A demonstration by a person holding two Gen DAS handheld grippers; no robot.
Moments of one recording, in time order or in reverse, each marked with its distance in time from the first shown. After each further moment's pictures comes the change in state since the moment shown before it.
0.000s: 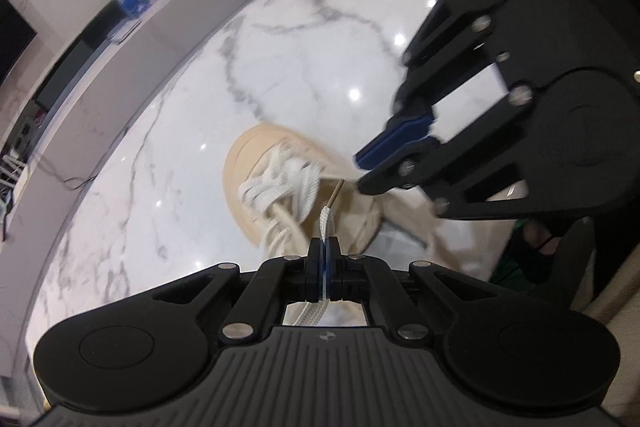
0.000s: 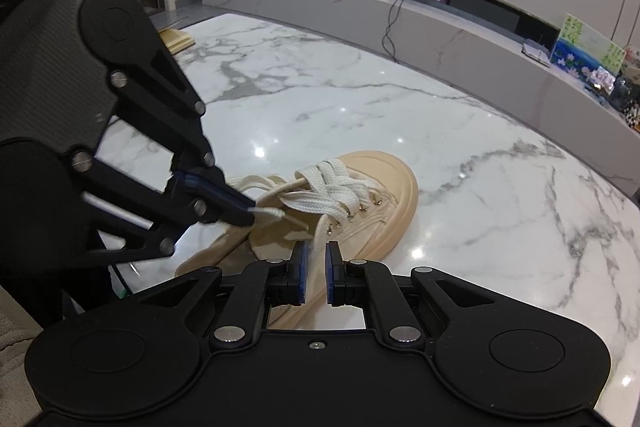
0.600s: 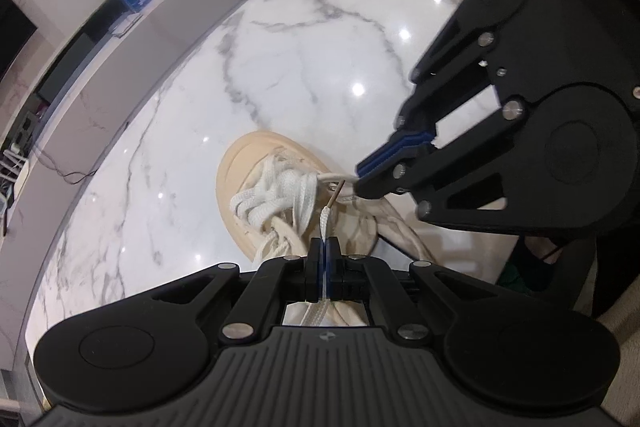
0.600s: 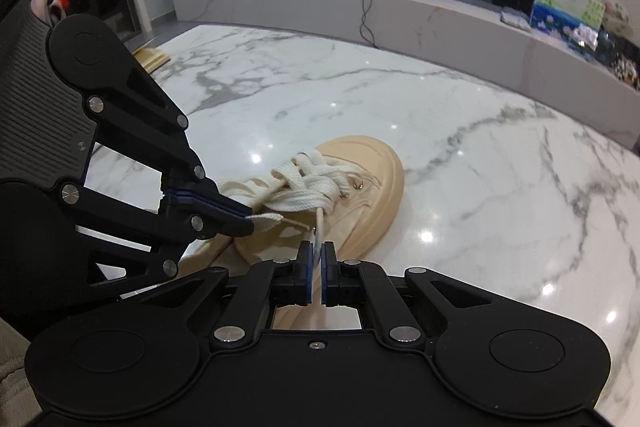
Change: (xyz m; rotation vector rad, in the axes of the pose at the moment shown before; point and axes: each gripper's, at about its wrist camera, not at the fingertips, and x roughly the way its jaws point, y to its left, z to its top) left arm 0.009 -0.004 0.015 -0.026 0.017 0.021; right arm 0.005 -0.020 -0.008 0.151 0.000 0.004
